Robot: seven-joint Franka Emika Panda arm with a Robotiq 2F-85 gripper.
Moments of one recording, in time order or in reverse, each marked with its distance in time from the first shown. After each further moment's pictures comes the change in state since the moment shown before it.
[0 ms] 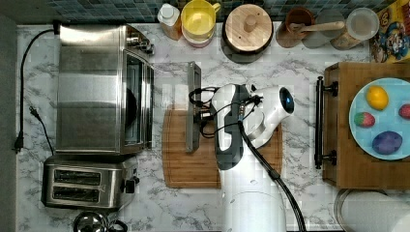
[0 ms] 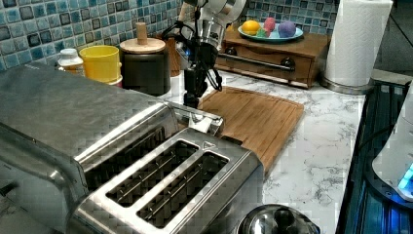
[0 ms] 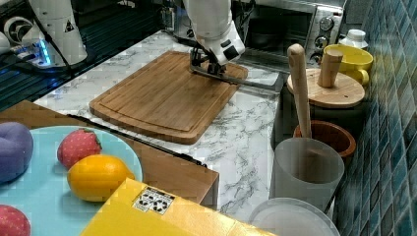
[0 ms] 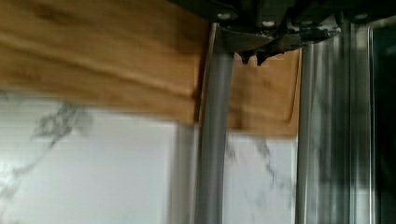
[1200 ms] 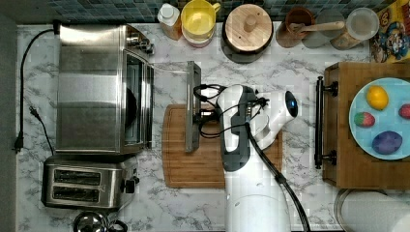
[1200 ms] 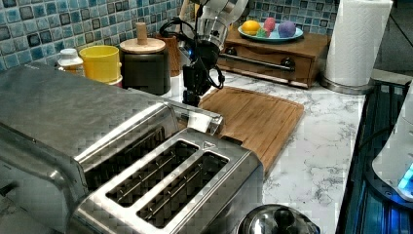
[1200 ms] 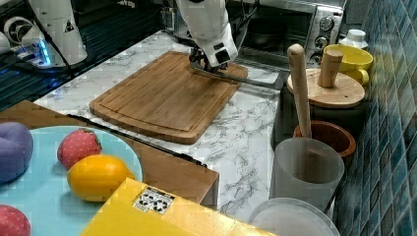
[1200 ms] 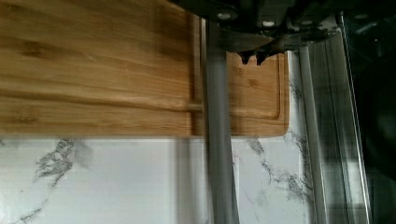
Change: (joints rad) arm -0.023 -0.022 0.005 -0.021 0.029 -0.041 0.116
